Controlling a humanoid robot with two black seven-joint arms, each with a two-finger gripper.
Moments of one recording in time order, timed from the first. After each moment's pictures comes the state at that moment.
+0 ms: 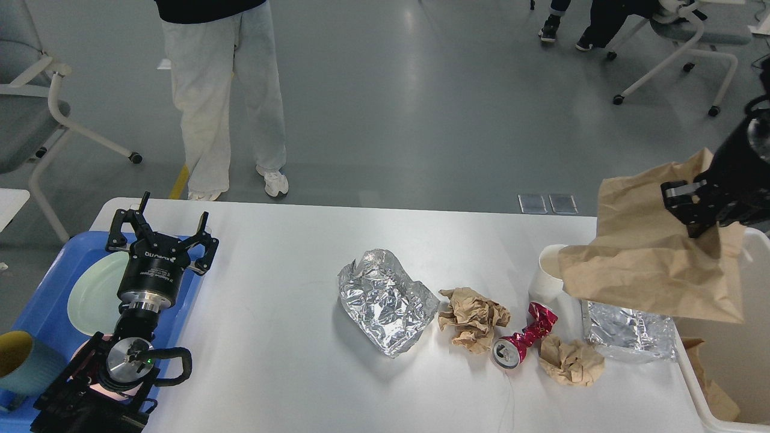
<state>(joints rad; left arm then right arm) -0.31 0.14 -1.35 -0.80 0.19 -0.48 -0.31 2.54 -0.23 -1.71 1.65 -0.15 0.66 0.05</state>
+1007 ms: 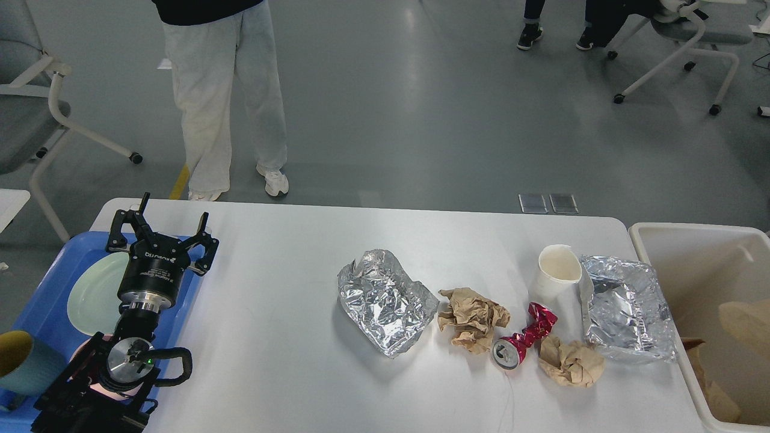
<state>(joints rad) -0.31 0.14 -1.35 -0.80 0.19 -0.48 -0.31 0.99 -0.77 -1.15 0.59 -0.18 0.08 0.08</state>
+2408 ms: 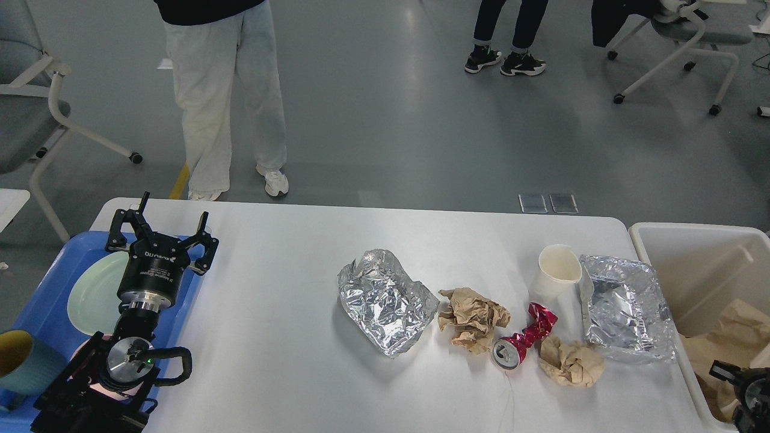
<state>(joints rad) -0.31 0.14 -1.35 -0.80 0.19 -0.48 -0.31 0.47 -0.37 -0.89 0.06 -0.17 -0.09 0.00</state>
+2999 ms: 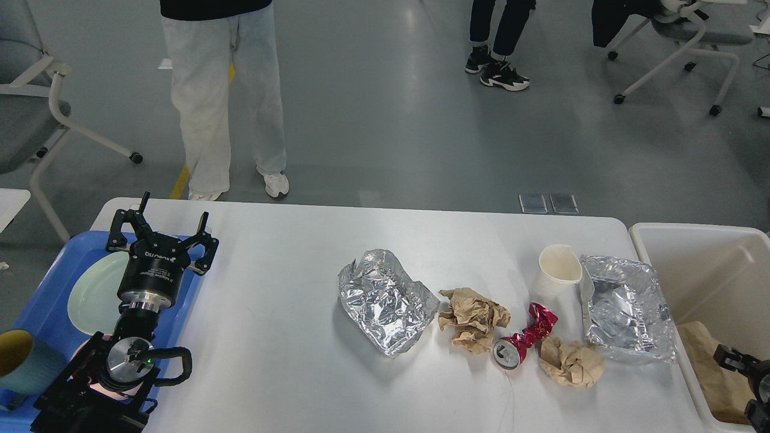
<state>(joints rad) -0.31 0.14 -1.35 -0.80 0.19 -0.48 -0.31 0.52 -0.44 -0.89 0.14 -0.18 -0.11 0.00</state>
